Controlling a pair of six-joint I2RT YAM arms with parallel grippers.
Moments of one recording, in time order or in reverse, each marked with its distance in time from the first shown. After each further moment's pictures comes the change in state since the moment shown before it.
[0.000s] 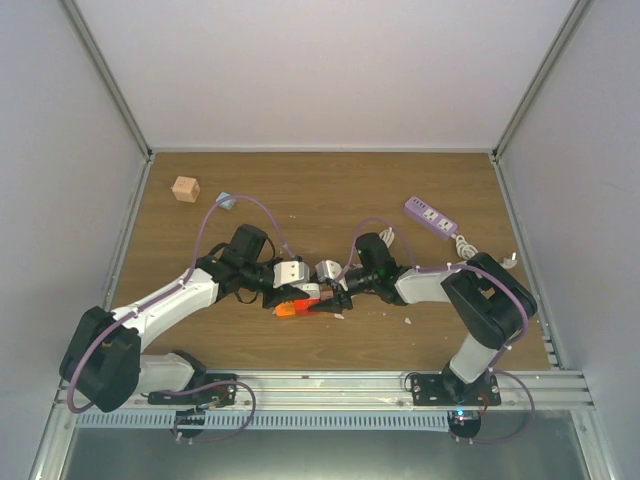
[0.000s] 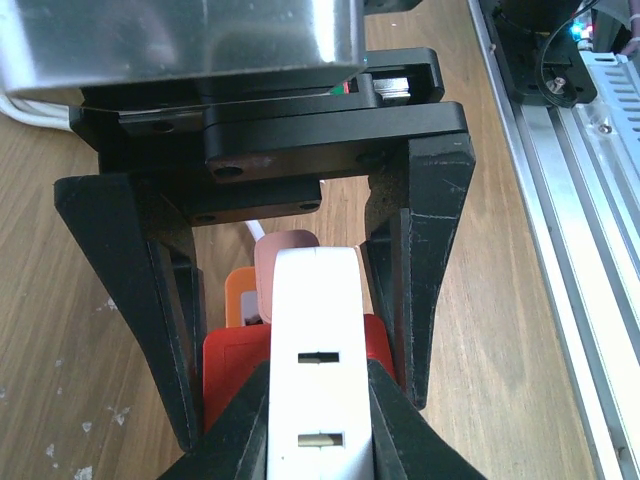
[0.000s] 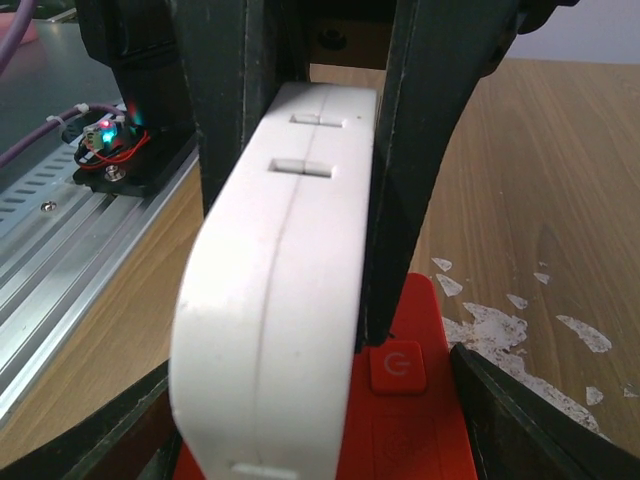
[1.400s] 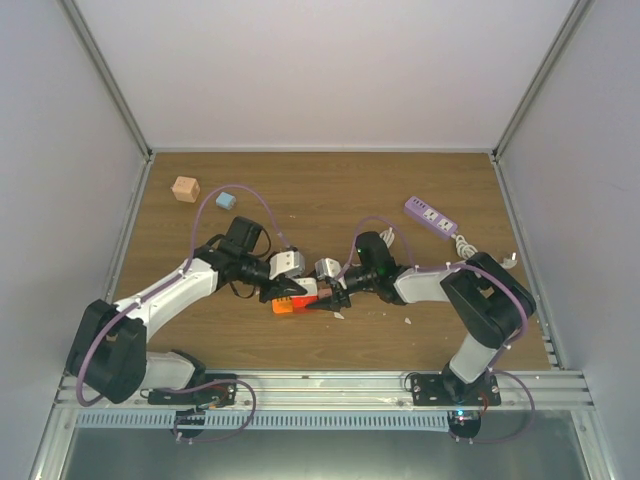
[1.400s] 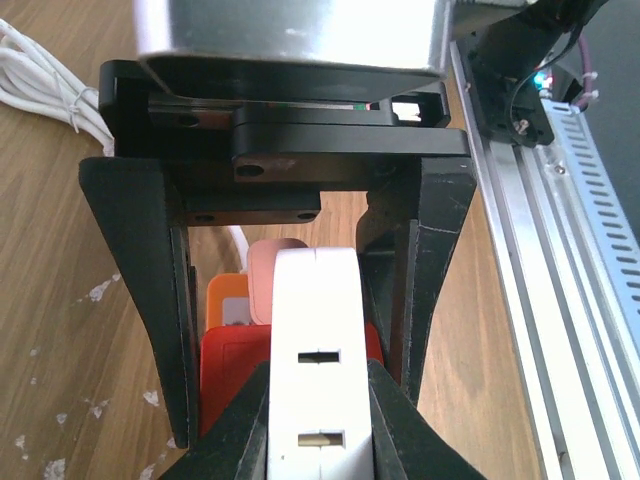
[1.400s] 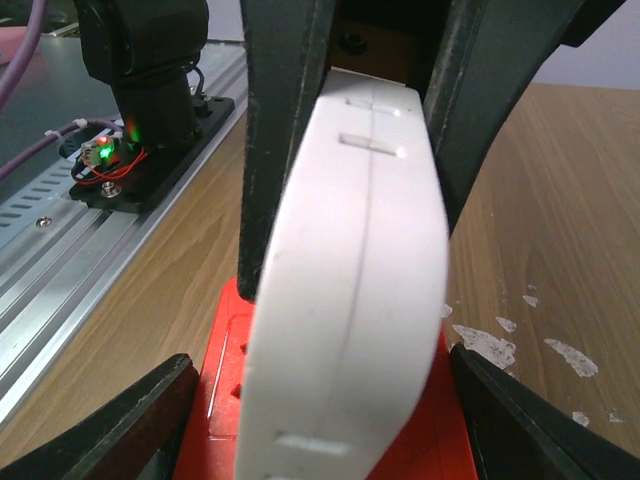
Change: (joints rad) left arm 0.079 0.056 0.072 -0.105 0.127 -0.020; right arm 0.002 0.004 0.007 0.042 -0.006 0.017
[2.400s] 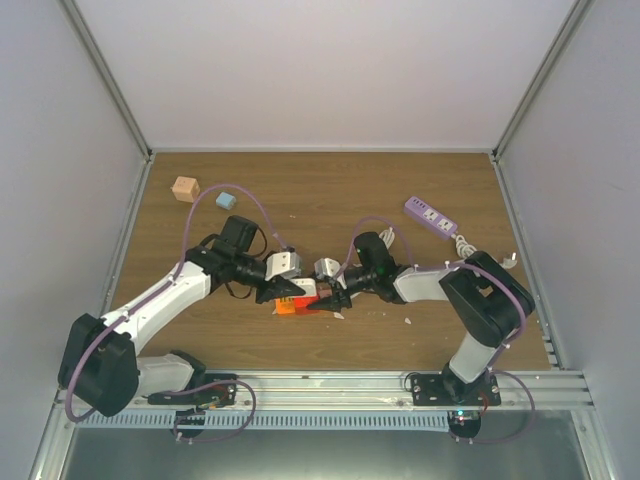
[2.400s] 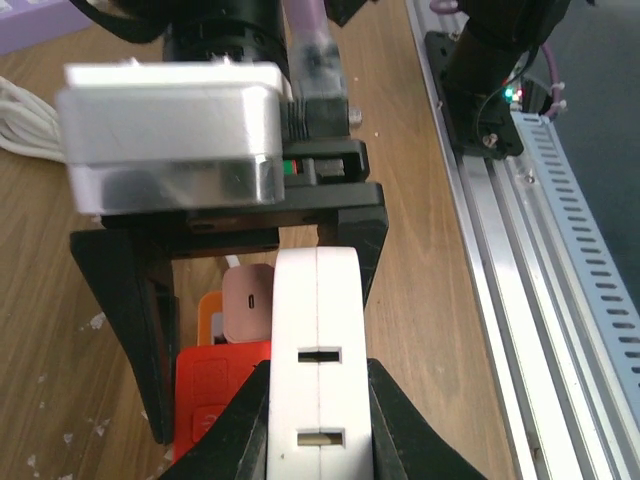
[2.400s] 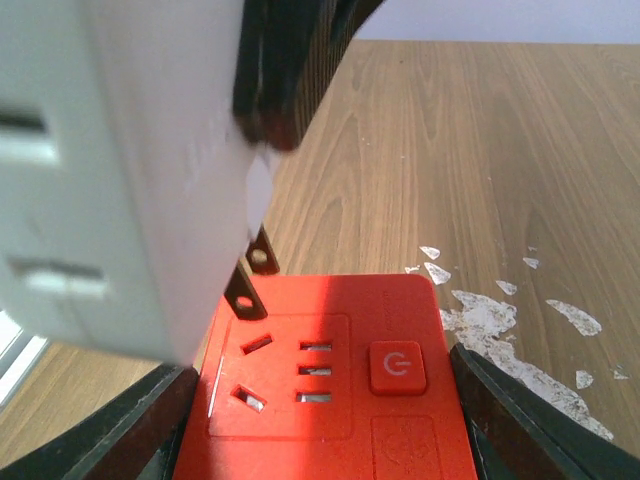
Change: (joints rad) left arm -0.013 -0.079 0.004 -0.050 -0.003 0.035; right arm -0.004 0.016 0.006 -0.039 0.022 0.006
